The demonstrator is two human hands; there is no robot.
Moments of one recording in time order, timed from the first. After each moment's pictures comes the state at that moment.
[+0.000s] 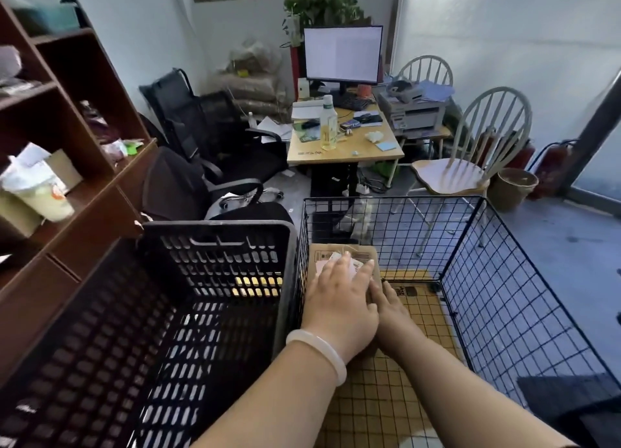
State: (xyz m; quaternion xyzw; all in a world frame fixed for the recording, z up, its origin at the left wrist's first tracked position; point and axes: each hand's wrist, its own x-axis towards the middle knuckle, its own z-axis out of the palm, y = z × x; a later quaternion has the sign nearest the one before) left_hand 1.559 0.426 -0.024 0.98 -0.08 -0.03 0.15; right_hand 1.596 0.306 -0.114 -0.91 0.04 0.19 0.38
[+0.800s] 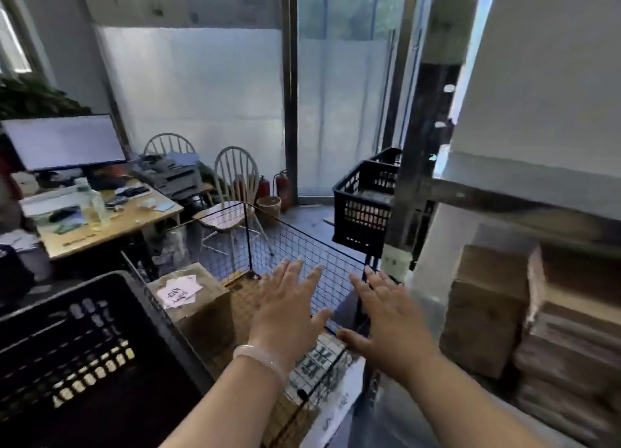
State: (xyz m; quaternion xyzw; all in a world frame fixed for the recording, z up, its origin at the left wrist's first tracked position) left_hand 1.361 0.408 0.020 0.87 -0.46 0.06 0.17; right_hand 1.216 0.282 0.011 -0.95 0.24 -0.16 0.07
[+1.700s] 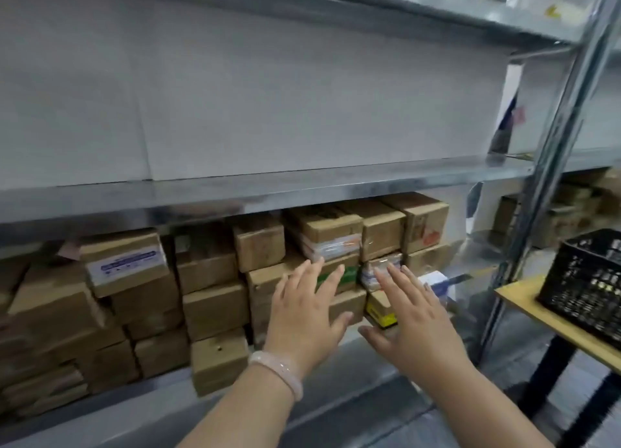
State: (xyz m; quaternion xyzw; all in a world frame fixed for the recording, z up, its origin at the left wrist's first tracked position) left_hand 0.620 0.302 0.061 0.42 -0.86 0.04 0.28; right_hand 0.440 0.382 0.063 -0.66 0.71 -0.23 -0.09
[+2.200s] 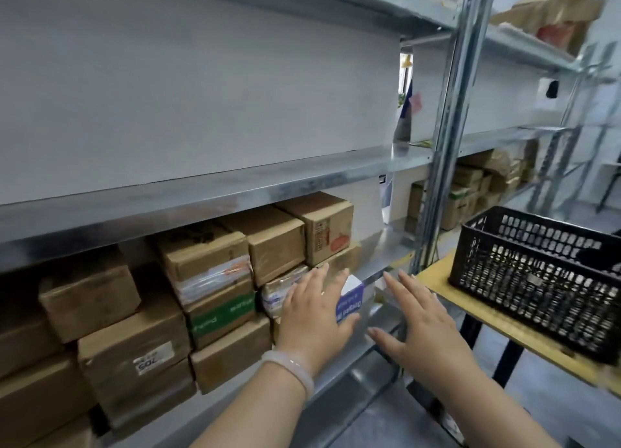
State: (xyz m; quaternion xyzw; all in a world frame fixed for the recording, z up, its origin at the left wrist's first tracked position) left_hand 0.383 0.249 0.033 0.32 -0.91 -0.06 0.26; right_hand 0.242 0.387 0.049 -0.53 0.81 -0.25 -0.03
